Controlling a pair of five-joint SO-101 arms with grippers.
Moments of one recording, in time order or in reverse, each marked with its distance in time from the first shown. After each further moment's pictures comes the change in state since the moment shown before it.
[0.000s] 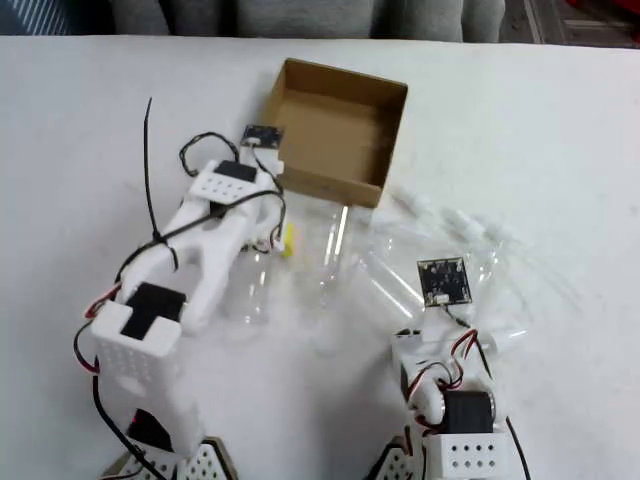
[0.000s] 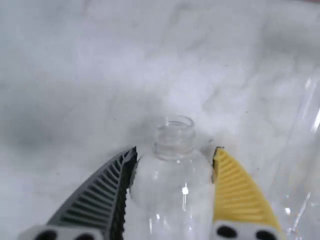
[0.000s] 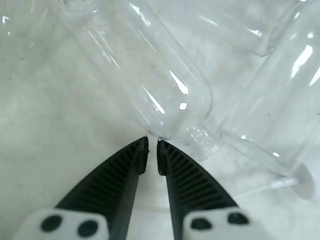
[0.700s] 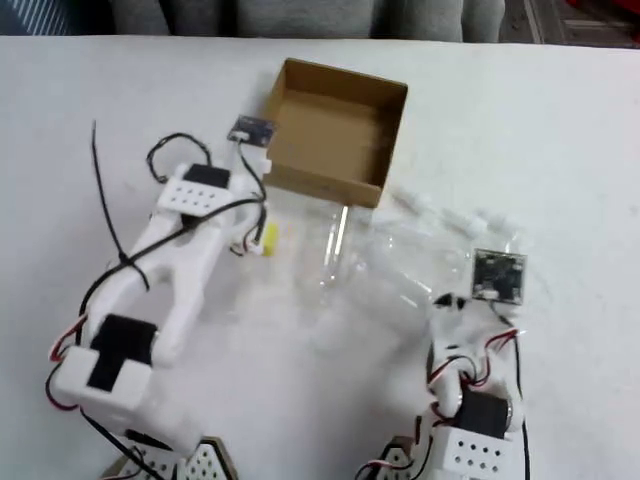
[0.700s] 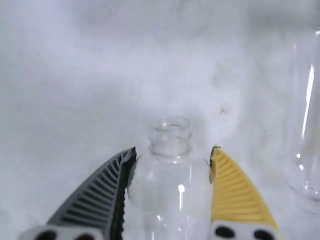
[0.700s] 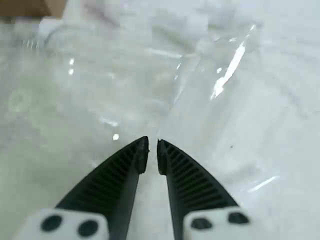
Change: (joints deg) left arm -3.4 -15.1 10.5 -1.8 -10.7; right arm 15.8 0.0 -0.2 -16.5 0.1
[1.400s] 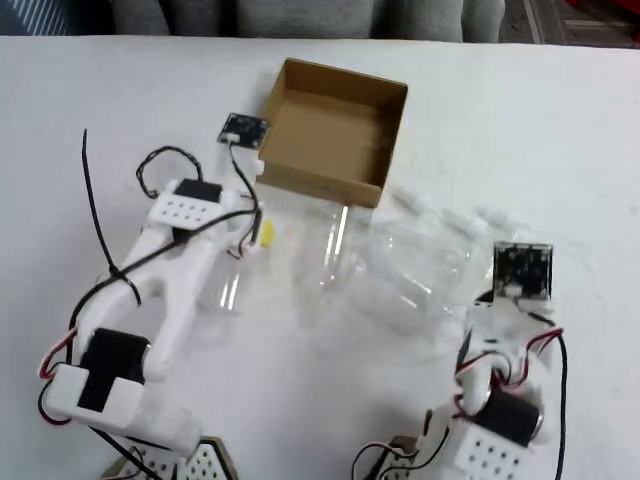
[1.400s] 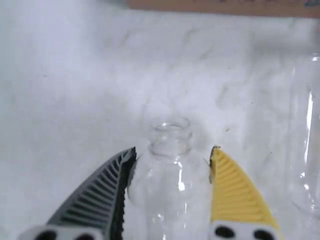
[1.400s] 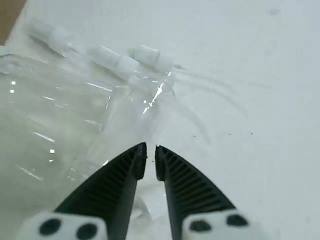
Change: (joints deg) left arm -0.7 -4.0 6.9 -9.3 -0.2; right arm 10.9 13.6 -17.7 3.1 17.1
